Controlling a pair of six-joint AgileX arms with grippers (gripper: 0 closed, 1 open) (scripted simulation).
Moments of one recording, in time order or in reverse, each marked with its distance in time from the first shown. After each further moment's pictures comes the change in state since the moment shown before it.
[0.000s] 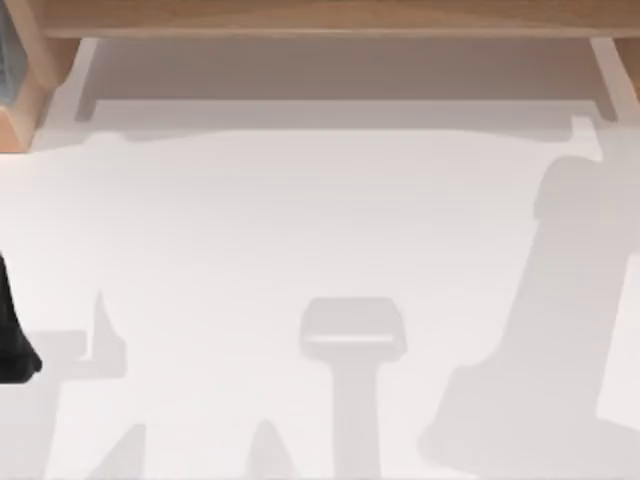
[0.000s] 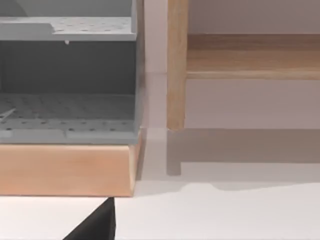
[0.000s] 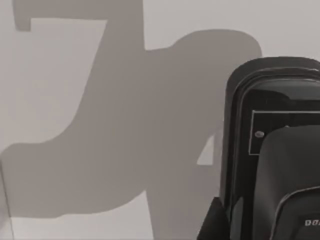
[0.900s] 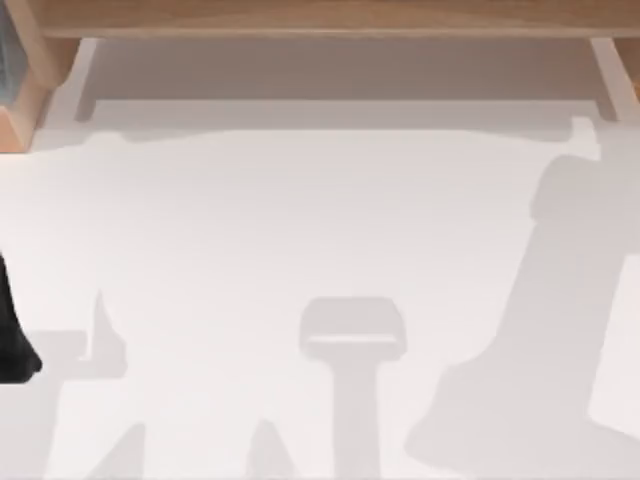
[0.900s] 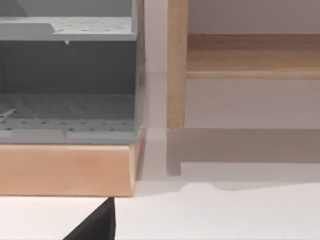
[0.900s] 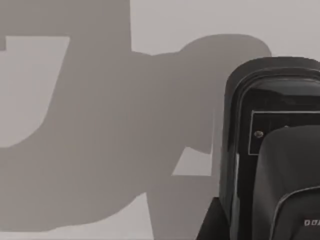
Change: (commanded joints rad) left arm 0.000 0.000 0.000 0.000 0.000 0.000; right arm 0.011 -0.022 -0.068 0.057 0.045 -0.003
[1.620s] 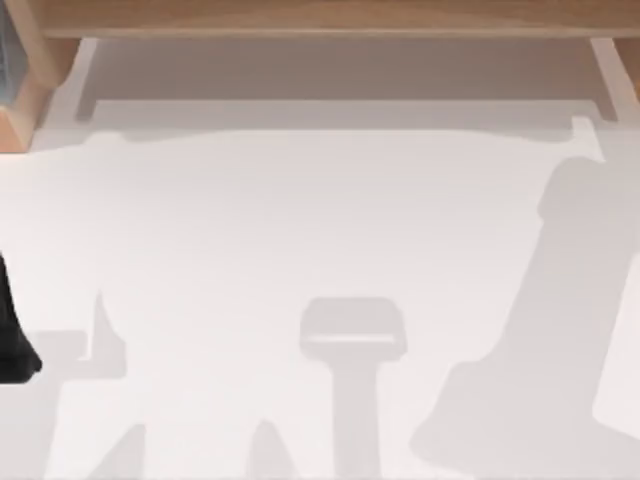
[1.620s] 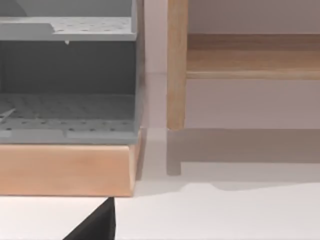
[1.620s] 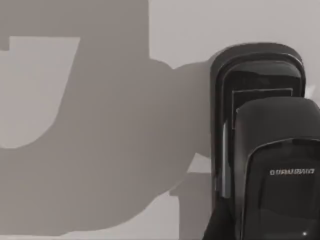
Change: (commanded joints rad) left arm 0.000 0.000 0.000 0.000 0.000 0.000; right arm -0.010 0.000 -0.009 -0.003 -0.023 0.019
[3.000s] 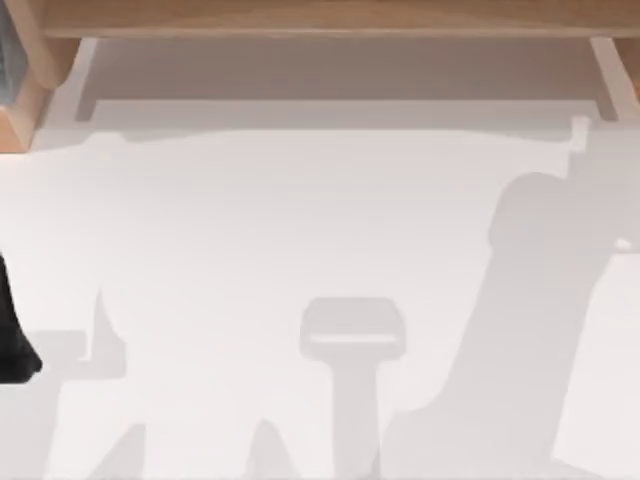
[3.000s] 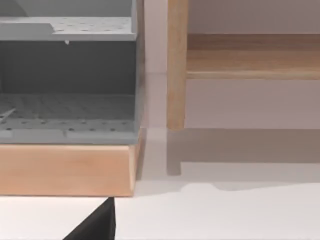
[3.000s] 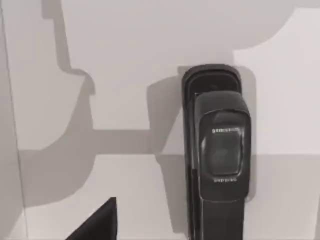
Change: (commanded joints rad) left arm 0.000 0.000 0.000 0.000 0.000 0.000; right arm -0.014 -0.149 -0.064 0.059 -0.028 -0.011
